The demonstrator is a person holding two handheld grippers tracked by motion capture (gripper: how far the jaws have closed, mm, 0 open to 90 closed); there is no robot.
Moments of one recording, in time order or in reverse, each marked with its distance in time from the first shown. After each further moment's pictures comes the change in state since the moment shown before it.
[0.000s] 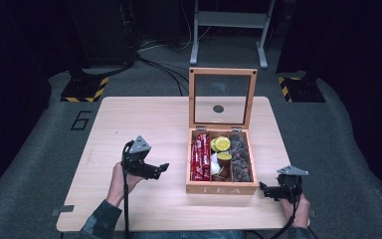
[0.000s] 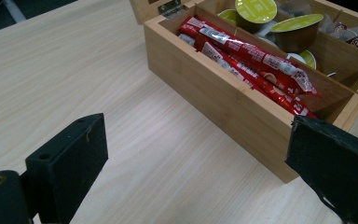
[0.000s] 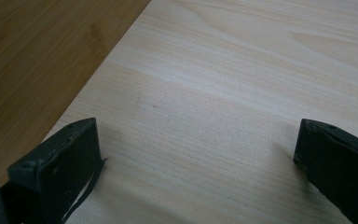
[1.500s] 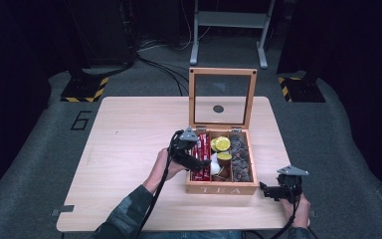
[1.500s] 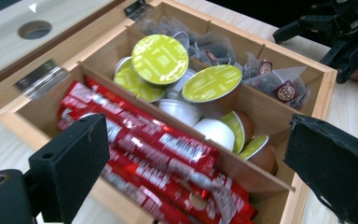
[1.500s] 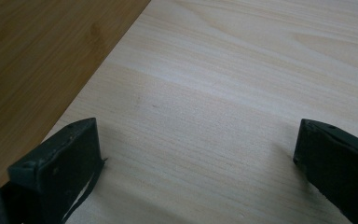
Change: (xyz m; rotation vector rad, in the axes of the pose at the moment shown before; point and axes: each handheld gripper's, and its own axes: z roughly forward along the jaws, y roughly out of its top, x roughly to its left) left arm -0.056 0.072 0.092 0.047 -0.229 0.112; right arm 0.000 0.000 0.000 -0.001 0.000 0.000
